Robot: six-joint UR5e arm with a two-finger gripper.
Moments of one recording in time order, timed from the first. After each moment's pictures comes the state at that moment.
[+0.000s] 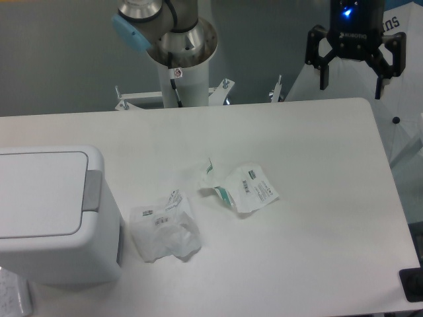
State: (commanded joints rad) arm 2.82 -1.63 -1.41 -1.27 1.36 1.36
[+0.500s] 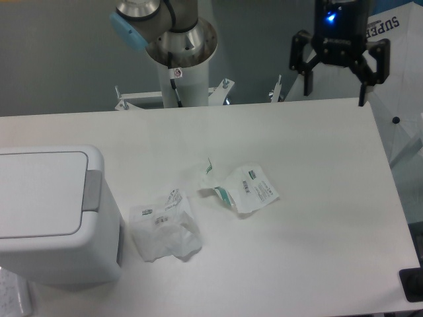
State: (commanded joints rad) arm 2.70 -1.63 -1.40 -1.27 1.35 1.21
